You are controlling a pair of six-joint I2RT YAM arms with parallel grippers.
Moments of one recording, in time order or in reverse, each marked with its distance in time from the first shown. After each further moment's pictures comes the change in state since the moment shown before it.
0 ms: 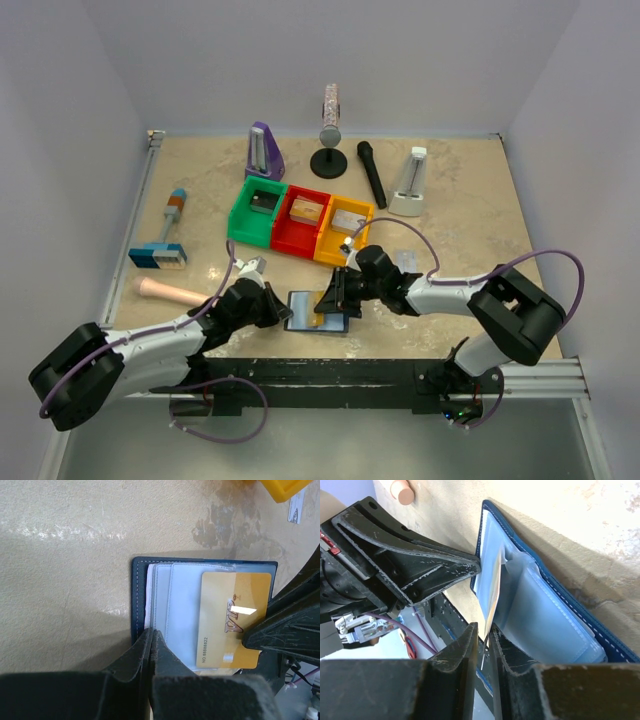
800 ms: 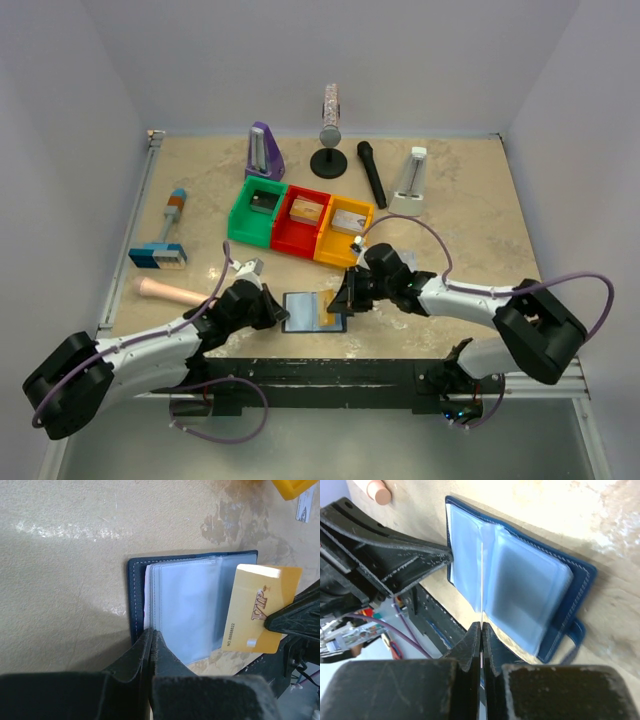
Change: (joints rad) left arm -0.001 -0.067 0.000 -0.087 -0.019 0.003; right arm -0.031 -0.113 0.002 -0.205 0.045 -0.068
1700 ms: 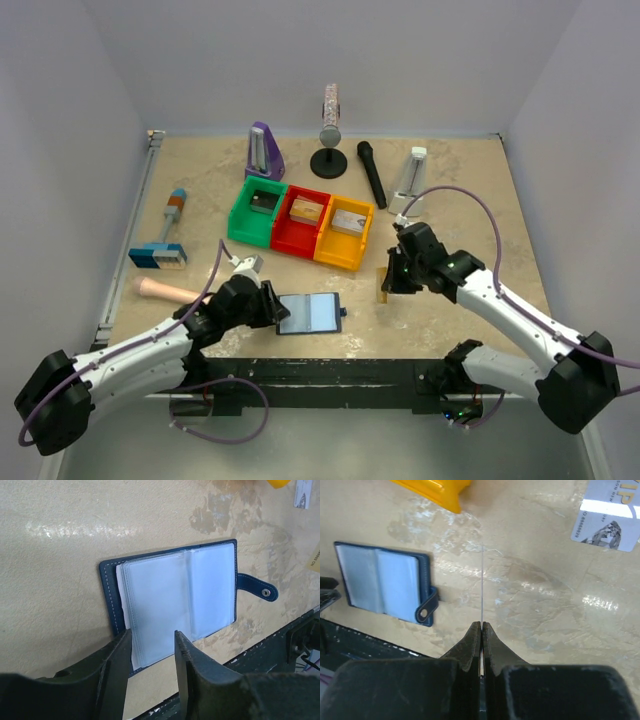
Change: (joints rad) left arm 0.000 -0.142 0.099 -0.270 0.011 0.062; right arm -0.184 -0.343 0.230 -0.777 0.380 -0.346
